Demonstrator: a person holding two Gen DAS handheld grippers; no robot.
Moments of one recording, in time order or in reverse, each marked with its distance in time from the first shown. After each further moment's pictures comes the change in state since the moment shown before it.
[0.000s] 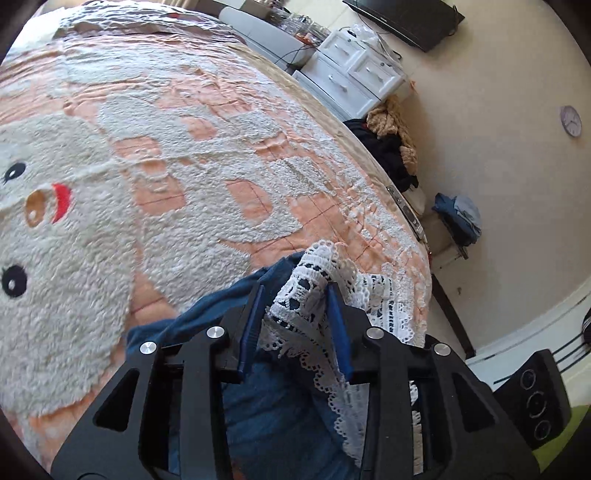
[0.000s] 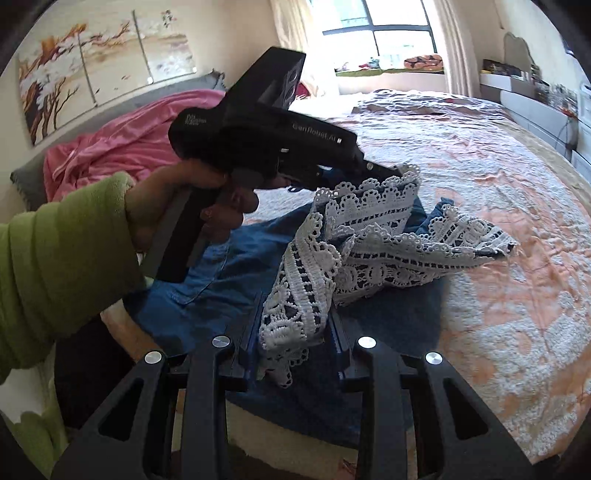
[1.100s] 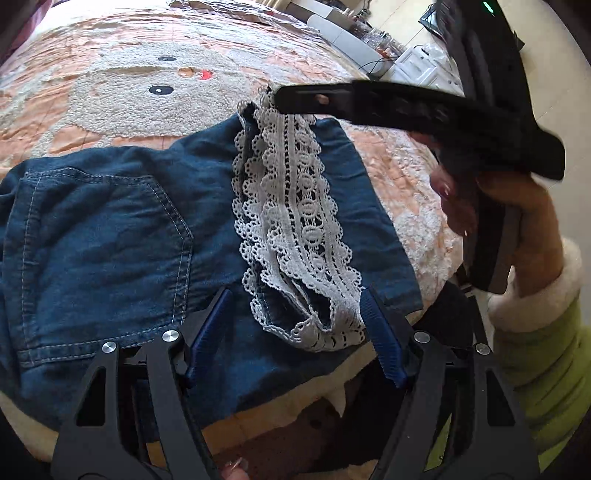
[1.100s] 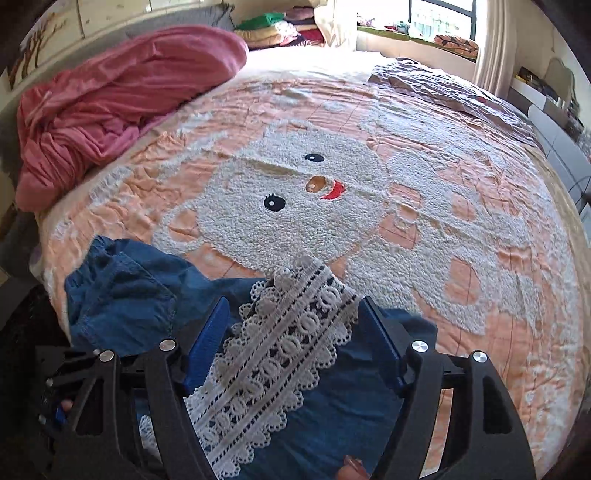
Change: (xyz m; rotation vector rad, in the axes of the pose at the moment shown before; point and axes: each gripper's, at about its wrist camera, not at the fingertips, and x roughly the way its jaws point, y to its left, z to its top) left arm -0.060 -0.044 -0.159 -0.192 -0.034 0.285; right arm 0.092 -0.011 0.122 -0.165 0.277 -0.127
